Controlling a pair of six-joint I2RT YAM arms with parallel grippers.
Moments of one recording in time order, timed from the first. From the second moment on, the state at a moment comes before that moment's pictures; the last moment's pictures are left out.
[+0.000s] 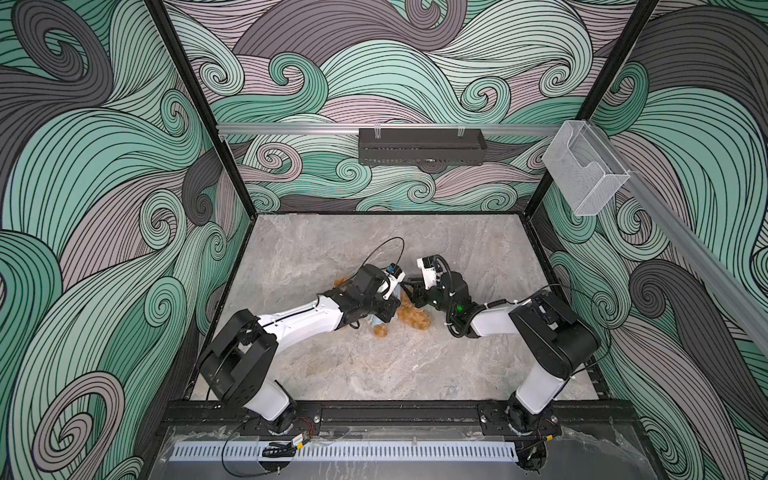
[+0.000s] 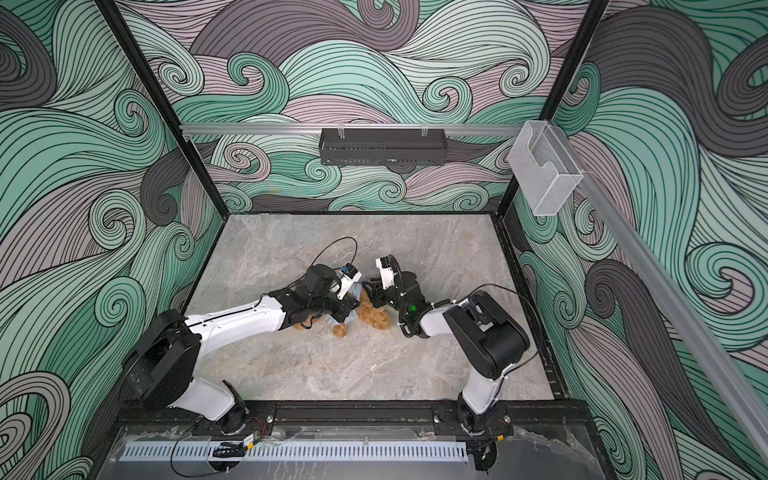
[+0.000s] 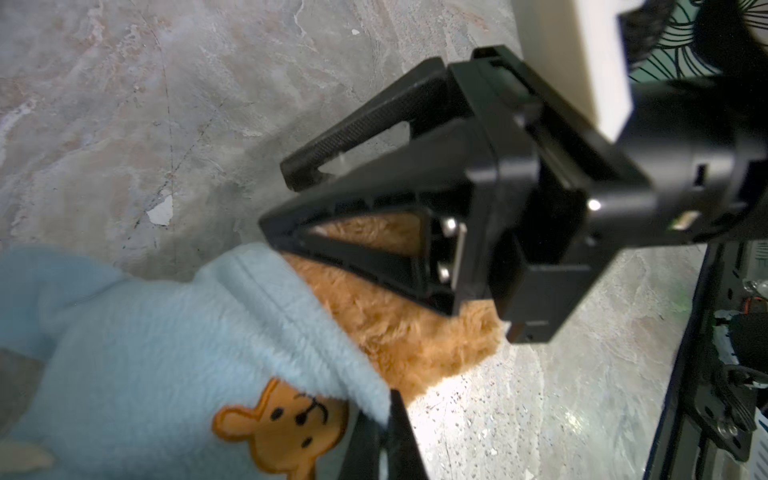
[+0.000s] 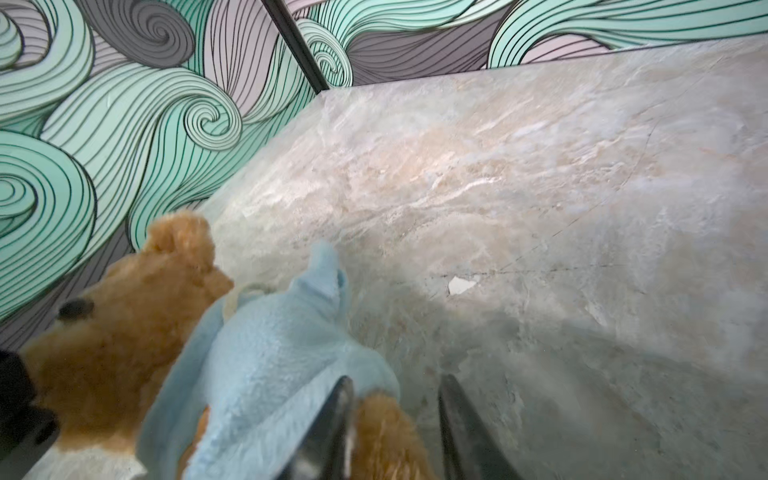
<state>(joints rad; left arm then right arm) -0.73 1.50 0.86 -0.12 0.22 -0.13 0.58 1.73 0.61 0.80 -0.22 0.34</state>
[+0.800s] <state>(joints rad) -0.73 1.32 0.77 -0.24 -0.09 -0.13 0.65 1.34 0.50 0.41 -0.28 0.37</state>
